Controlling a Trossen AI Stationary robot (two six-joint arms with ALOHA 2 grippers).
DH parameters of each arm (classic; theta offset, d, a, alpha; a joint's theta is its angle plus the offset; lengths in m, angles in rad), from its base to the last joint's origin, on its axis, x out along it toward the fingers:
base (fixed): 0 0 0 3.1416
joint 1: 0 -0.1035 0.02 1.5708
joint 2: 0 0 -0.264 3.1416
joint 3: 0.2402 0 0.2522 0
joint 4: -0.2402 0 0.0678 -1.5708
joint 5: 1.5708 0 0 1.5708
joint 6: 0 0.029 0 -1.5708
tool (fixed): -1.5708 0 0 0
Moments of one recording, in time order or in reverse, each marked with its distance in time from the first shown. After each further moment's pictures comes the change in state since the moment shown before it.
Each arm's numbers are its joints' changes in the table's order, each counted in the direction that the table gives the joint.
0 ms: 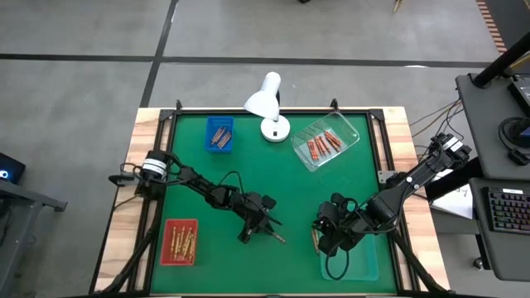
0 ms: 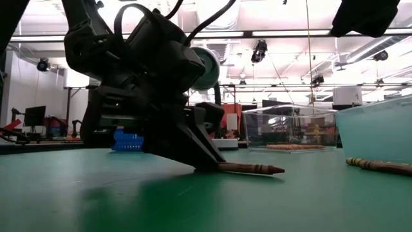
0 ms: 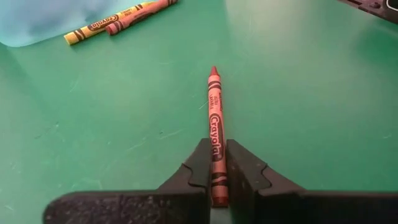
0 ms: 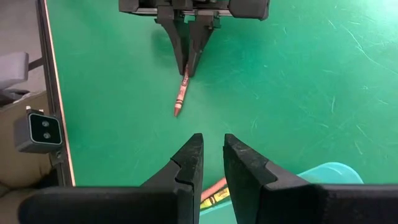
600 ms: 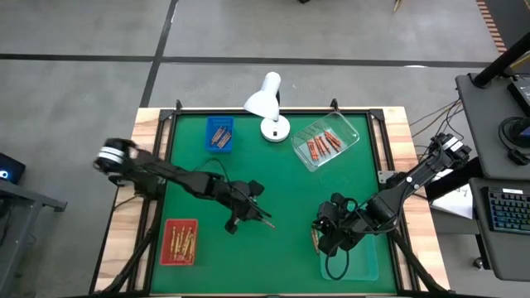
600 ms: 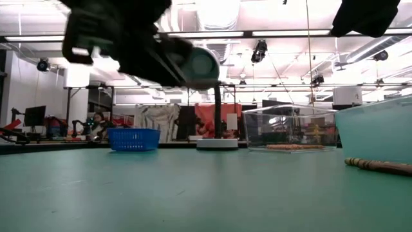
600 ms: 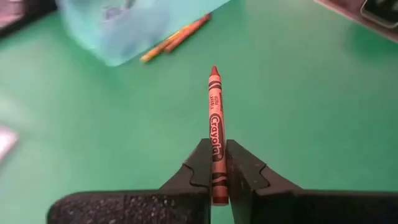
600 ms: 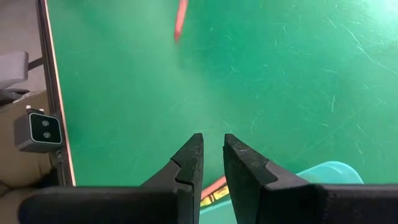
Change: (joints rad) left arm -0.002 -0.448 -0.012 -0.504 0.157 0.121; right arm 0.000 0.000 0.000 0.000 0.002 -0.001
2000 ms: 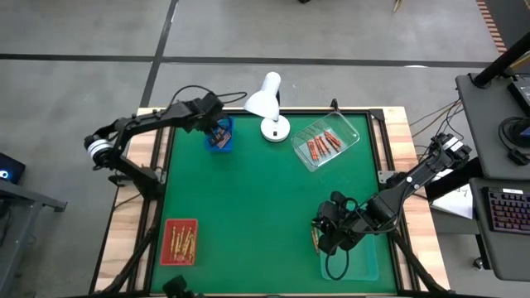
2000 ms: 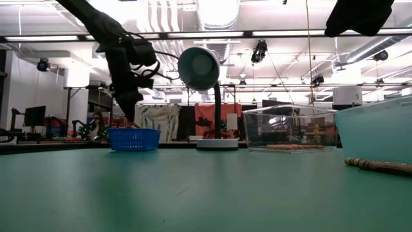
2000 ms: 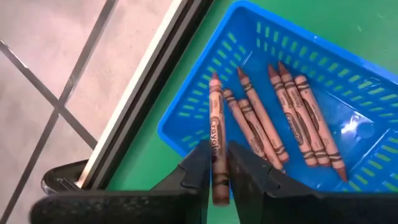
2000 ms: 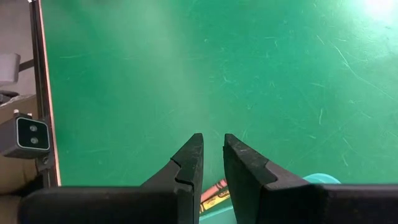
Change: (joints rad) left arm -0.911 -0.100 0.139 -0.683 0.477 -0.148; right arm 0.000 0.000 0.000 0.000 -0.045 -0.042
